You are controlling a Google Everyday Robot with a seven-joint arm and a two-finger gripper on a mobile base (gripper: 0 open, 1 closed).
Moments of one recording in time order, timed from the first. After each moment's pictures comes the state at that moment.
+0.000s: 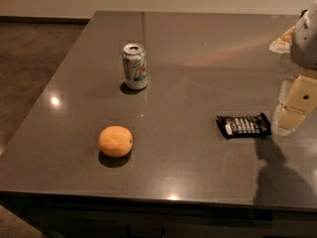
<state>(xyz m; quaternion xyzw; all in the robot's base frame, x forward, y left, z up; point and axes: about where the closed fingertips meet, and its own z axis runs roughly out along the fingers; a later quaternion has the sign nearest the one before) 0.438 -0.217 0.976 -0.60 0.78 -0.03 0.16</state>
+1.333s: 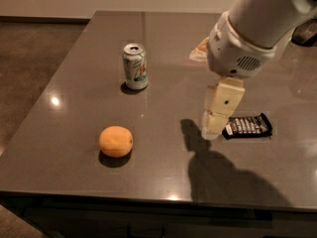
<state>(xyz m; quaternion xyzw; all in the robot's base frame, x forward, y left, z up) 0.449 -0.085 0.954 -0.71 0.68 0.05 0.19</state>
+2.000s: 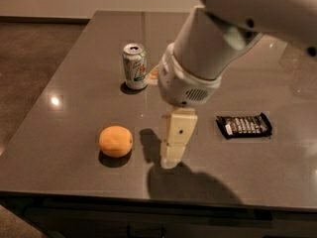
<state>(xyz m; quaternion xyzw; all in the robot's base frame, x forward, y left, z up) 0.414 -0.002 0.920 -0.76 0.62 0.09 0.19</state>
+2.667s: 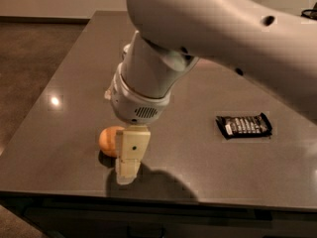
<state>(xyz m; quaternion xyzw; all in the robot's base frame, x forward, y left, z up) 0.396 0.076 0.898 -0.78 0.59 0.12 0.19</state>
